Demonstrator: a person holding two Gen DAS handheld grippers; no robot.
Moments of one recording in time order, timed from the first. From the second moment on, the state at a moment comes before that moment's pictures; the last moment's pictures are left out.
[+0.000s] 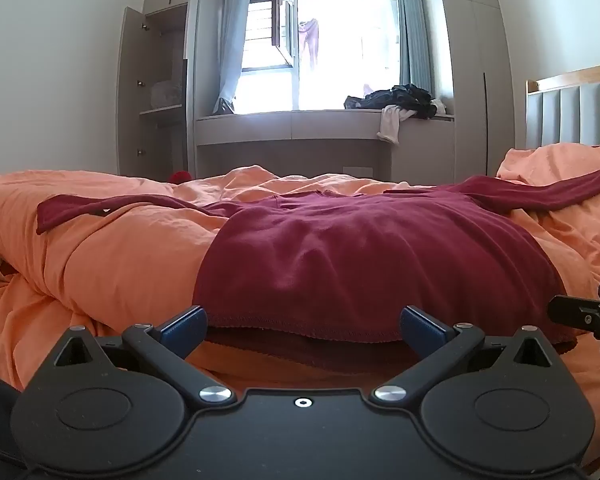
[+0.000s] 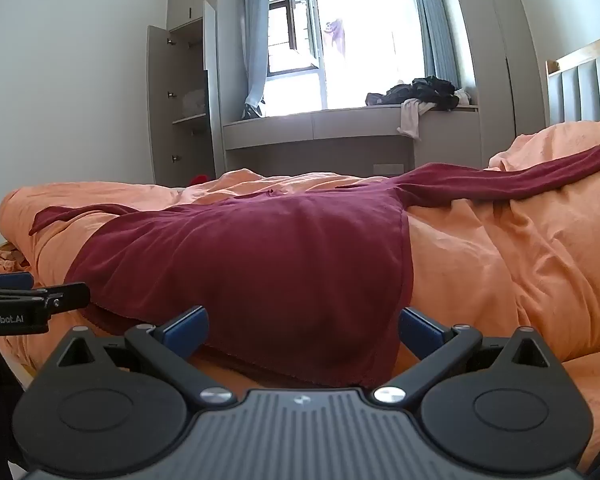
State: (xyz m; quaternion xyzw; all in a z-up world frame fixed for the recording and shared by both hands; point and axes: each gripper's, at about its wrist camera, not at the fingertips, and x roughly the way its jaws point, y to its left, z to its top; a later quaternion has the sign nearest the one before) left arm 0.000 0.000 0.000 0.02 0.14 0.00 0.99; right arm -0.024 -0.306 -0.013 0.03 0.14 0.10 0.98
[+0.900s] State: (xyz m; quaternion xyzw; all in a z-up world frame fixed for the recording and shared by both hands) left arm -0.001 0.003 -0.001 0.01 0.14 0.00 0.99; right arm -0.028 -0.306 -0.012 0.02 0.13 0.10 0.99
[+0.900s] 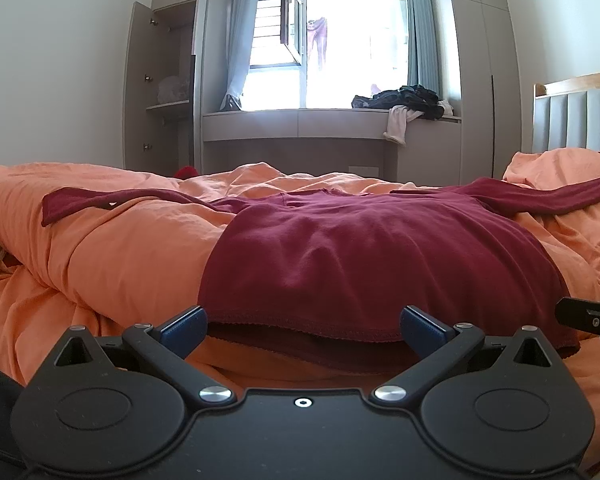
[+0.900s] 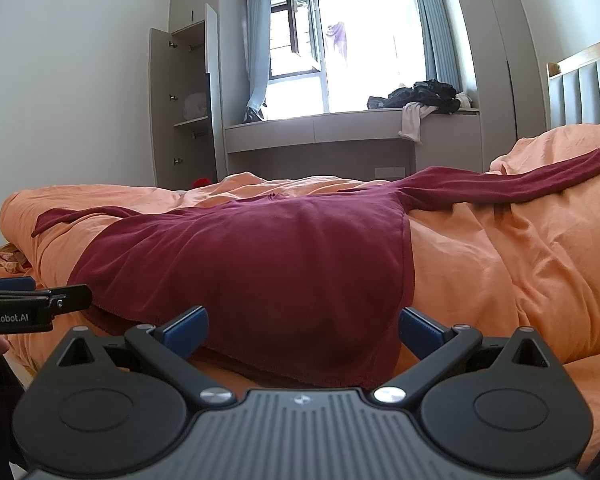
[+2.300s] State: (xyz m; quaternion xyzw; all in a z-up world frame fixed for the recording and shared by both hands) left arm -0.002 0.005 0.000 0.01 0.14 0.01 0.99; right arm -0.029 -0.308 -0.012 0.03 0.13 0.10 0.99
